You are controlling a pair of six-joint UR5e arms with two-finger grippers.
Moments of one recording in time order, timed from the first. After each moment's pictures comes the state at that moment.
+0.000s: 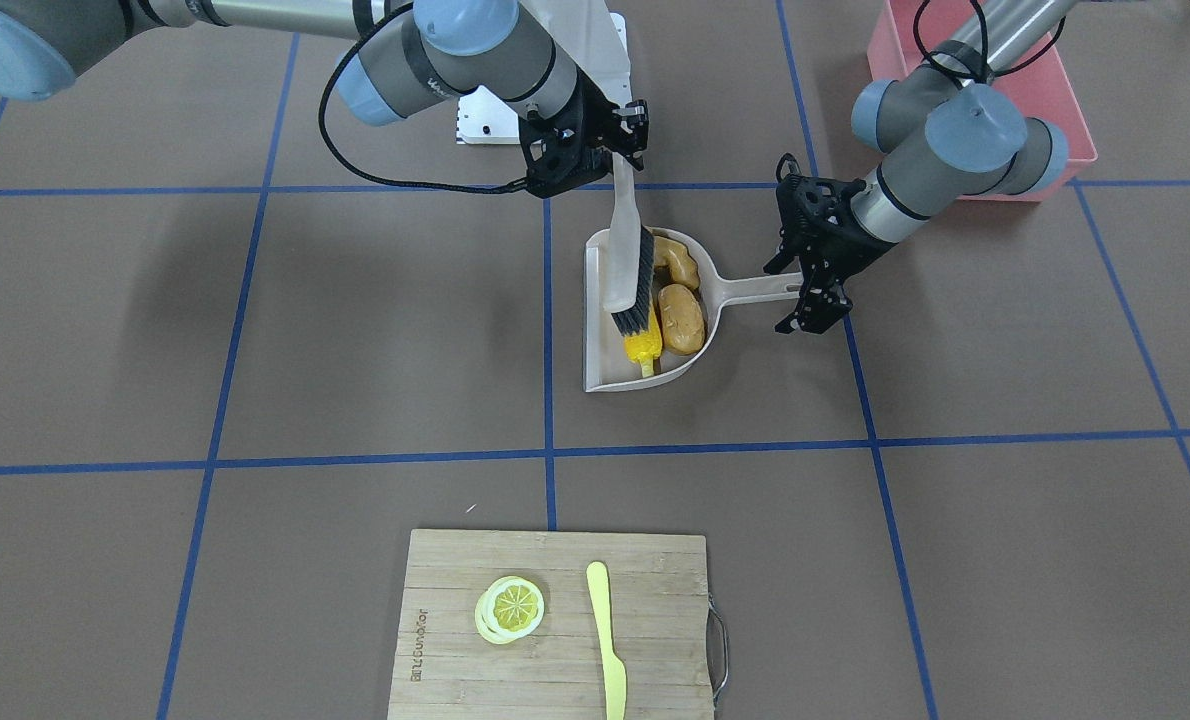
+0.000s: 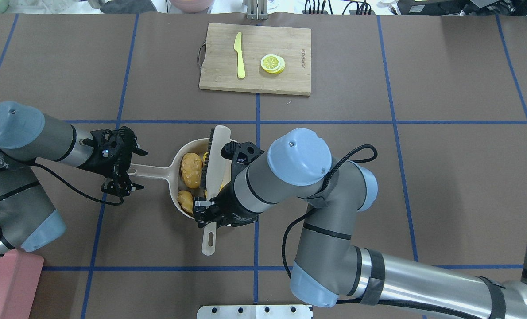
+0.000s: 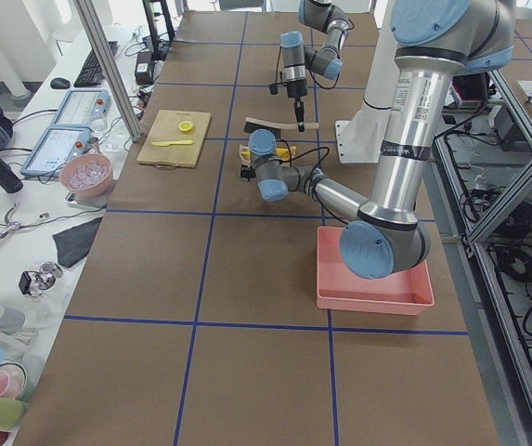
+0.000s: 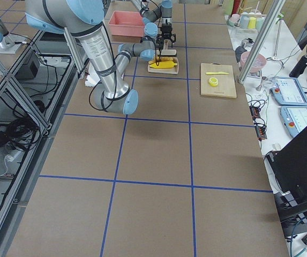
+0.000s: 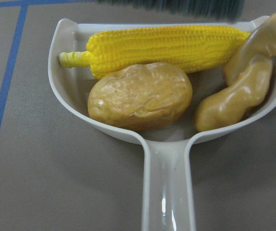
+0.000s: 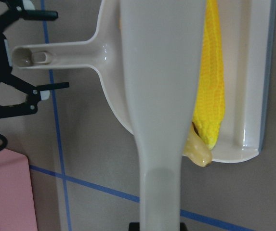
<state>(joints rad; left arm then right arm) -0.70 -1.79 -1.68 -2.35 -2.14 0.33 0.40 -0.87 1.70 -1.06 2.11 1.54</state>
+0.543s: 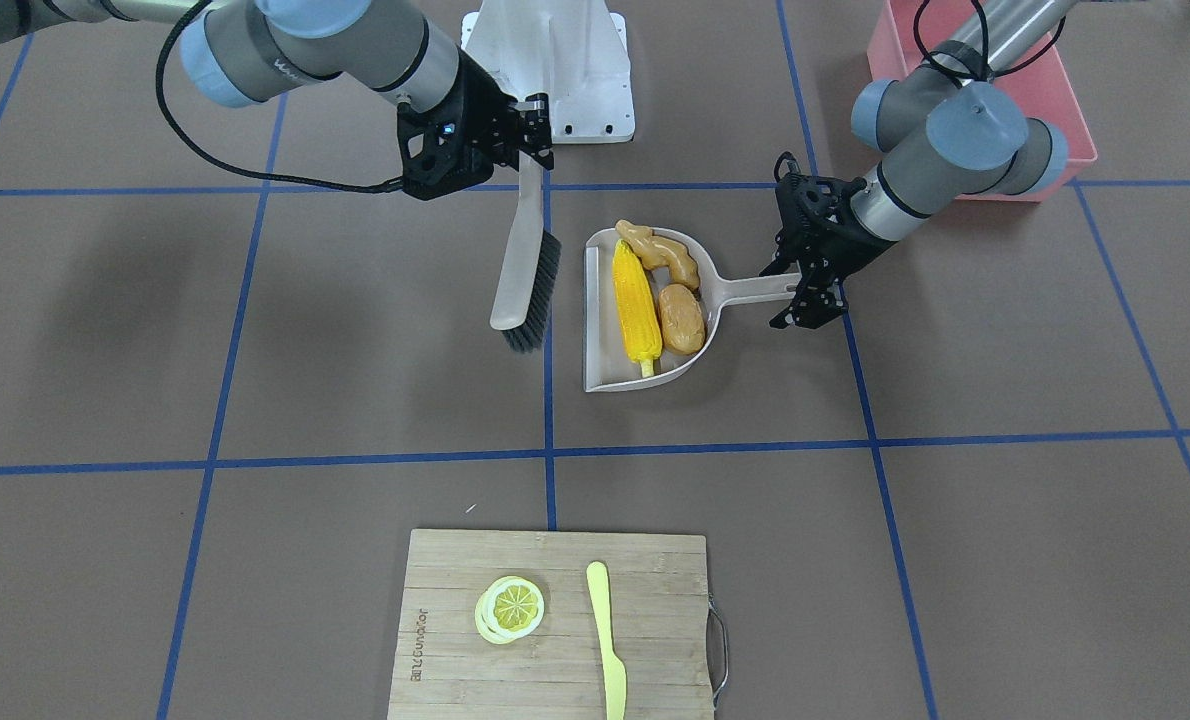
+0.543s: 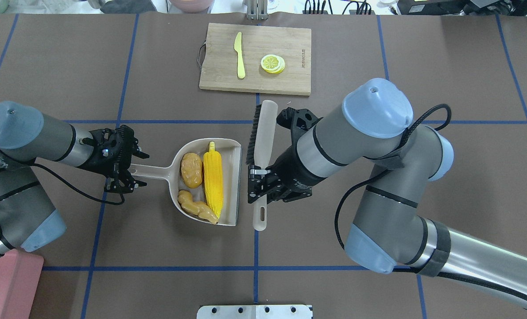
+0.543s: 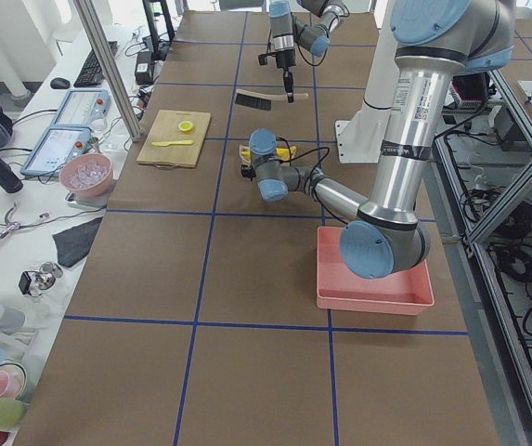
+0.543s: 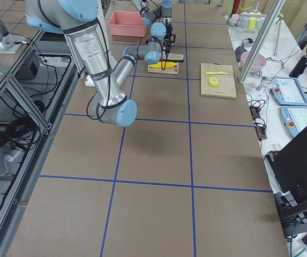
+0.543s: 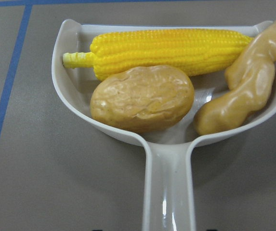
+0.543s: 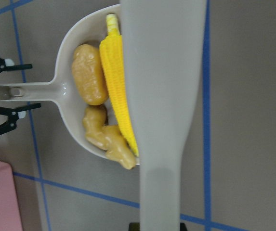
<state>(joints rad) -0.70 -1.79 -1.68 -2.38 -2.14 0.29 0.56 -1.03 1.88 -1.22 2.26 1.45</state>
